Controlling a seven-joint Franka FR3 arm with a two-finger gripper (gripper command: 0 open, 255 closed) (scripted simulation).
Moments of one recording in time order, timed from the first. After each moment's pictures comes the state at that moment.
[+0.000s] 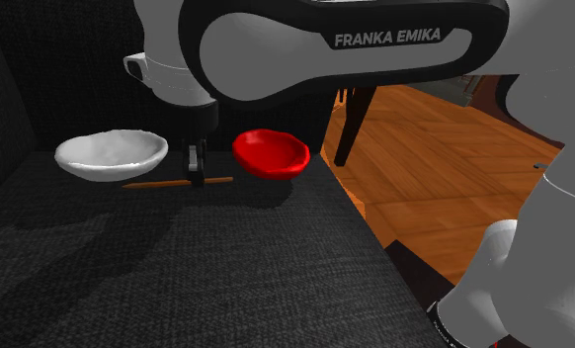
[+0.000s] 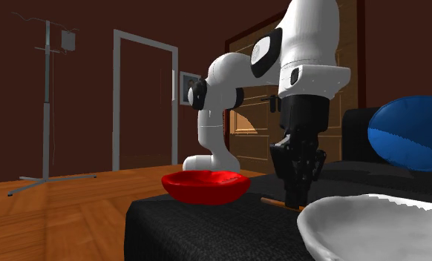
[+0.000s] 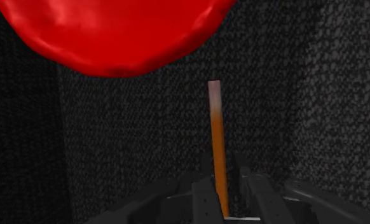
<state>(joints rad) 0.39 0.17 0.43 -1.60 -0.22 1.79 -0.29</state>
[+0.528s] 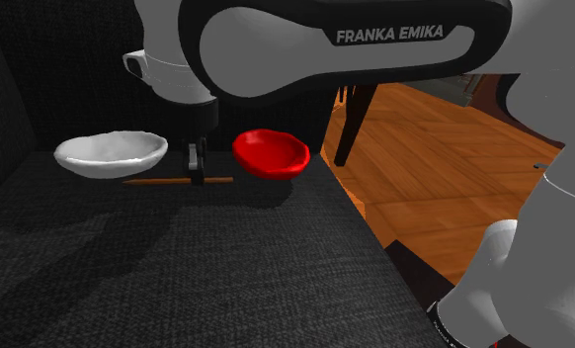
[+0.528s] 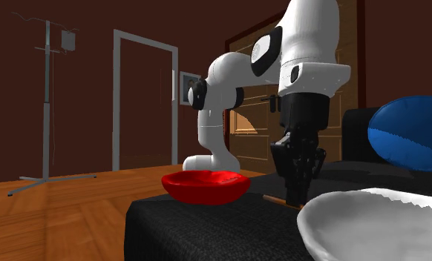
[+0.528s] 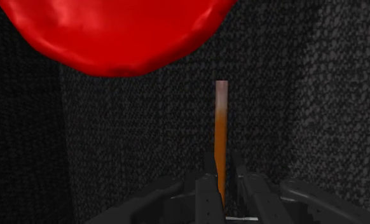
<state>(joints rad) 0.39 0.17 0.43 -1.59 -0.22 1.78 -0.29</state>
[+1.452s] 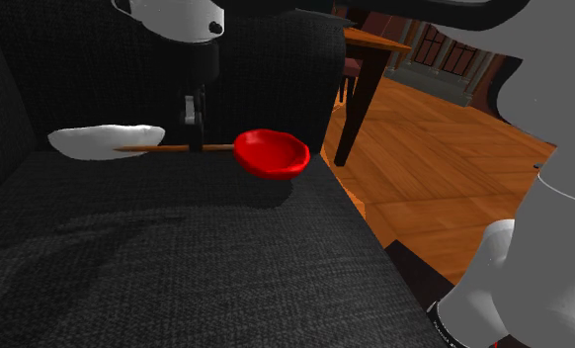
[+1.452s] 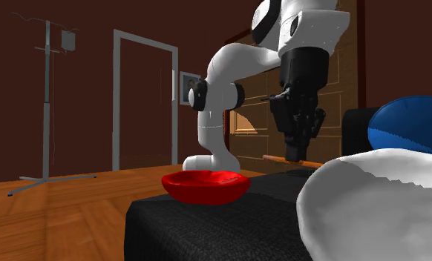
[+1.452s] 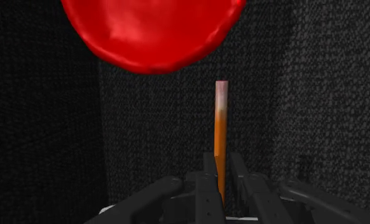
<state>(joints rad) 0.41 0.21 0.43 -1.37 -0.23 1.59 -0.31</state>
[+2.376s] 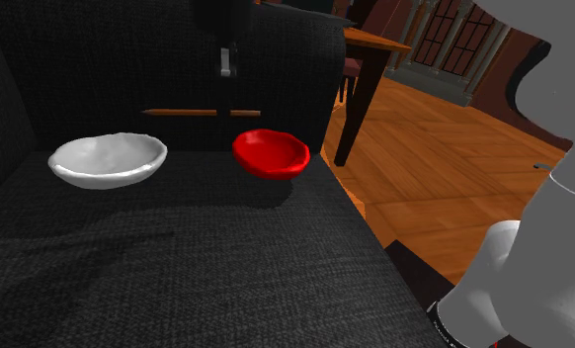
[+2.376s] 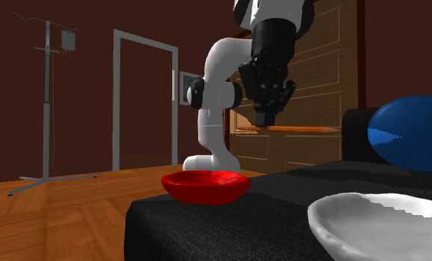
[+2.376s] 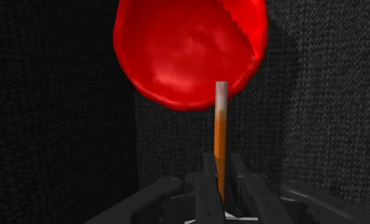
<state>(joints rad) 0.35 0.14 0.41 -1.31 -0.19 1.48 -0.41</state>
